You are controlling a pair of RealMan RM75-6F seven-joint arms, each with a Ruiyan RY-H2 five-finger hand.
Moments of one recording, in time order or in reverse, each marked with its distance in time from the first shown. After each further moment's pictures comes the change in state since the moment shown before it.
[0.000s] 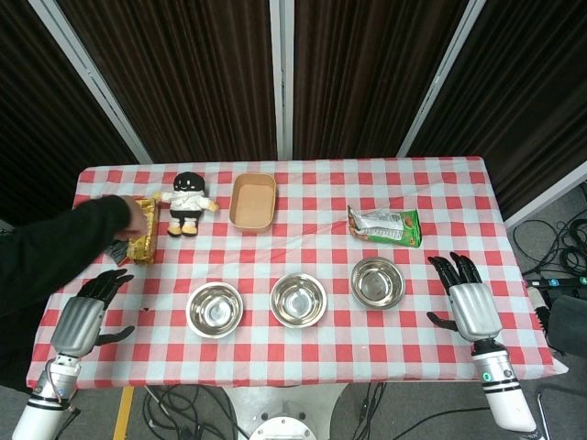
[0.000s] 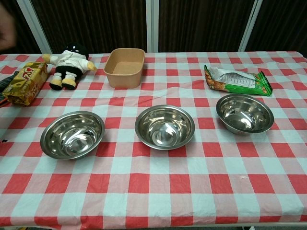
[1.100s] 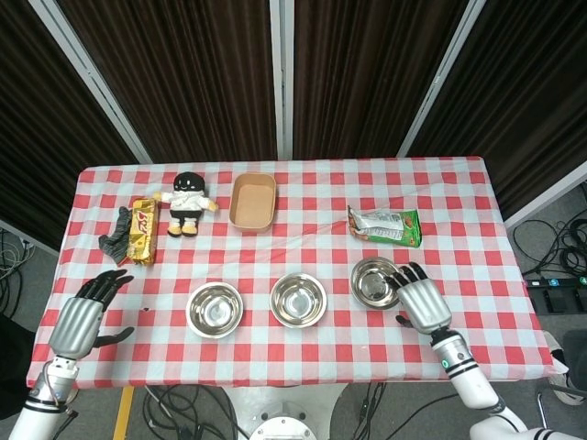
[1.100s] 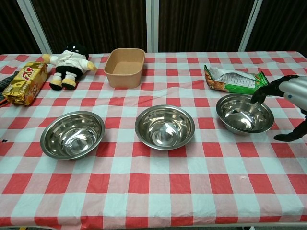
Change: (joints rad) left arm 0.004 0.014 0.010 0.002 0.030 0.033 -0.014; right arm 0.145 -0.121 -0.014 0.092 0.002 -0.221 -0.237
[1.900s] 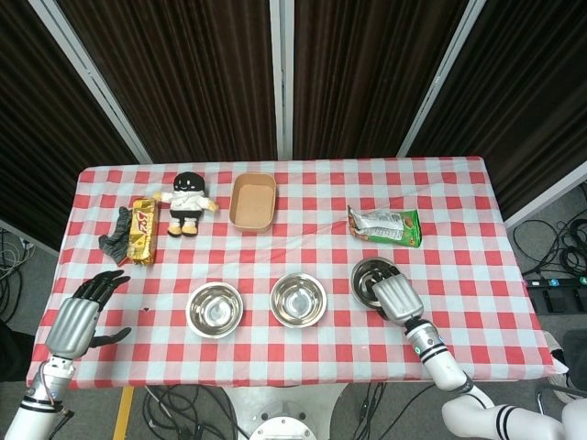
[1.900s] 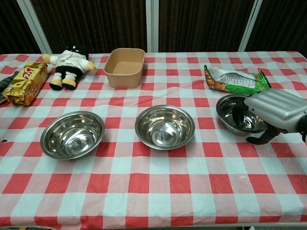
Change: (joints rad) left arm -0.001 -0.001 0.004 0.033 -0.004 -0.011 -0.054; right arm 0.097 -0.158 0.012 0.174 0.080 -0.118 -0.034
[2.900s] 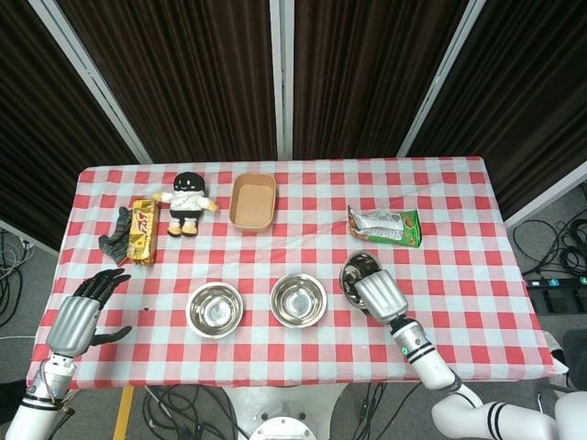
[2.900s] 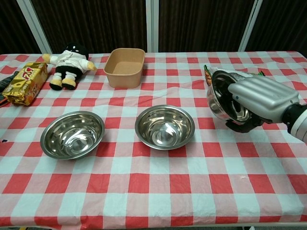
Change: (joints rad) left arm -0.006 0.003 -0.008 -0.003 -0.007 -0.001 -0.002; right arm 0.042 -0.010 0.010 -0.098 -0.069 0.078 -0.007
